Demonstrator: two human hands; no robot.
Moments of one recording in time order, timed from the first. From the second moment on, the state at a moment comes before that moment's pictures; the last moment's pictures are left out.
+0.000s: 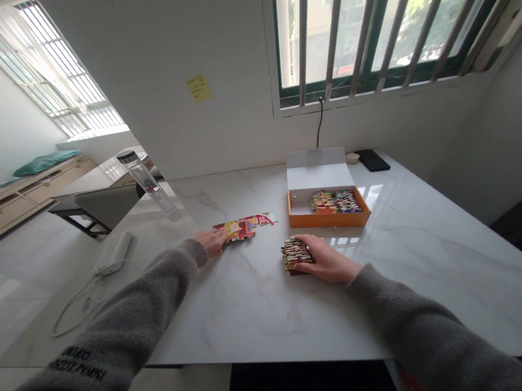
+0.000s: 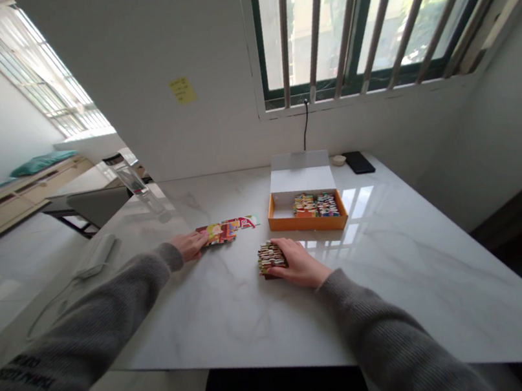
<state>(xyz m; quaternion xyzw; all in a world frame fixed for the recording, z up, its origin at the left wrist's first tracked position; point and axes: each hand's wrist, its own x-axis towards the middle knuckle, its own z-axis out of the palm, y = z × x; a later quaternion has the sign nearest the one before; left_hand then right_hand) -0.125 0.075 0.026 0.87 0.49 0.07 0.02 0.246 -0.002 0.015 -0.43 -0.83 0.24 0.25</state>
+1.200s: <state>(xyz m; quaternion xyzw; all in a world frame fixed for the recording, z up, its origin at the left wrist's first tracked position) 0.031 -0.015 0.012 0.85 0.30 0.41 0.10 0.248 0.001 0.006 -0.42 -0.85 0.21 0.26</state>
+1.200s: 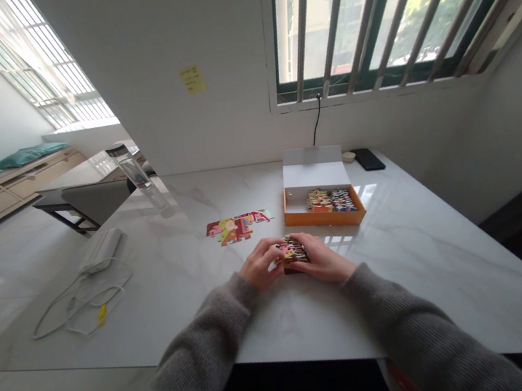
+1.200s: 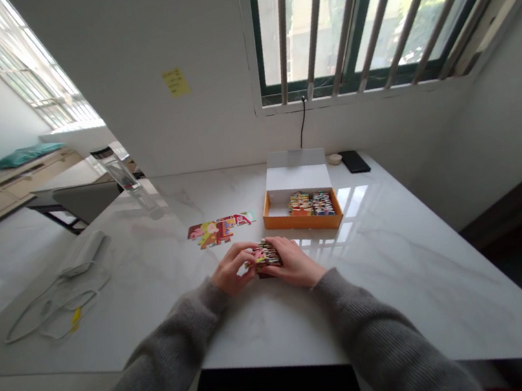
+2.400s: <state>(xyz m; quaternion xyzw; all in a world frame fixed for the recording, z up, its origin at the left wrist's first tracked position) 0.026 -0.019 0.007 0.66 0.34 0.51 0.45 0.248 0.001 0.008 -0.41 -0.84 0.22 0.27</state>
